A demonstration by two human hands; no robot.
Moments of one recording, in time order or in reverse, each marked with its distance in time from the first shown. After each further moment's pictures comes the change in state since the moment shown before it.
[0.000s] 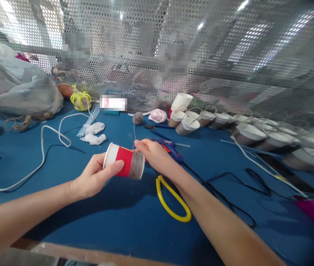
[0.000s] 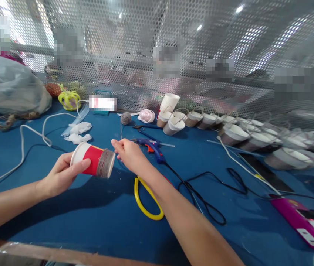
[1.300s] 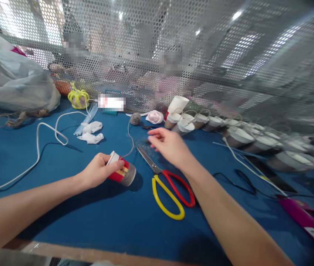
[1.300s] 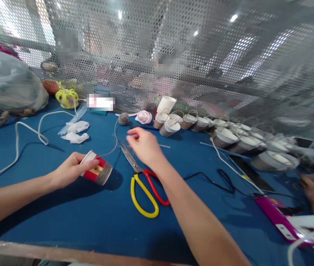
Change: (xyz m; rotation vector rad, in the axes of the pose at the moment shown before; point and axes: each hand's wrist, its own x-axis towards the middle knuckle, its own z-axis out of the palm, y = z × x) left_hand 0.014 -0.011 0.001 0.024 0.014 -0.338; right_hand 0.001 0.002 -0.036 -0.287 0.236 0.008
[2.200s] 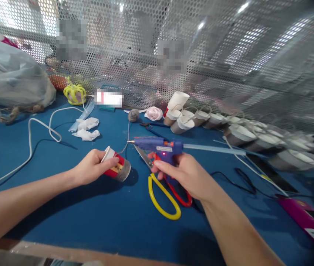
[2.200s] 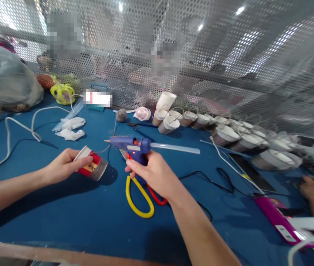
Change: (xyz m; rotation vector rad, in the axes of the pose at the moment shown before) left_hand 0.004 -0.002 -0.006 0.211 -0.064 0.058; right_hand -0.060 0.014 -0.025 0.361 -0.278 0.066
